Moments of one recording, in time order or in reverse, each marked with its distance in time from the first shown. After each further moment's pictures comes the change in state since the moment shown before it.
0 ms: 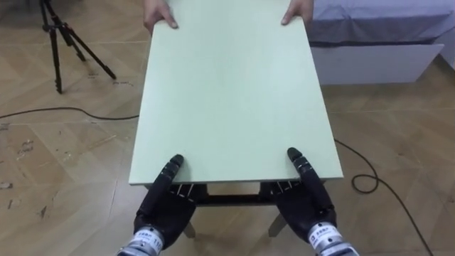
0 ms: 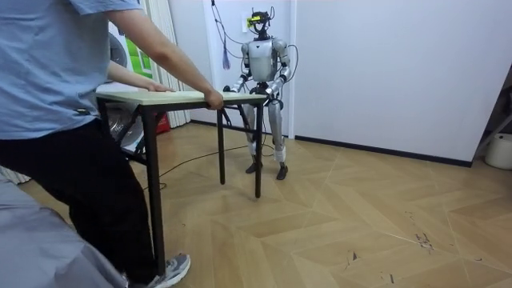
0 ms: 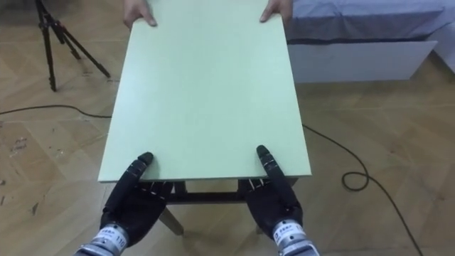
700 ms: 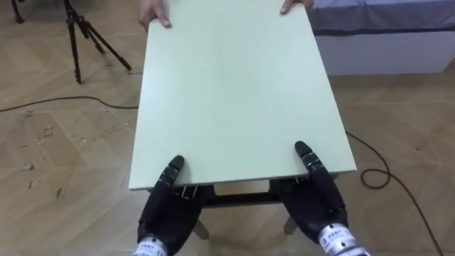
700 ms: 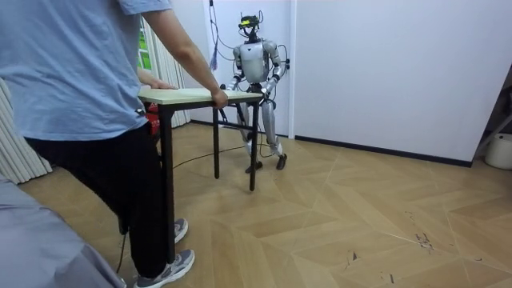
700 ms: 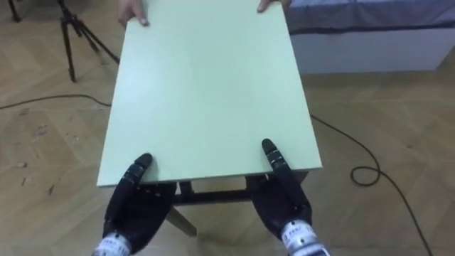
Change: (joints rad) left arm 0.067 -0.011 -0.025 -0.055 -0.021 -0.020 -0.098; right arm 0.075 -0.066 0.000 -0.192 -0.015 0.011 0.012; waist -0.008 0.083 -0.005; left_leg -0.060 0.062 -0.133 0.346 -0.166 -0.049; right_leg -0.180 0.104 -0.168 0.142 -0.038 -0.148
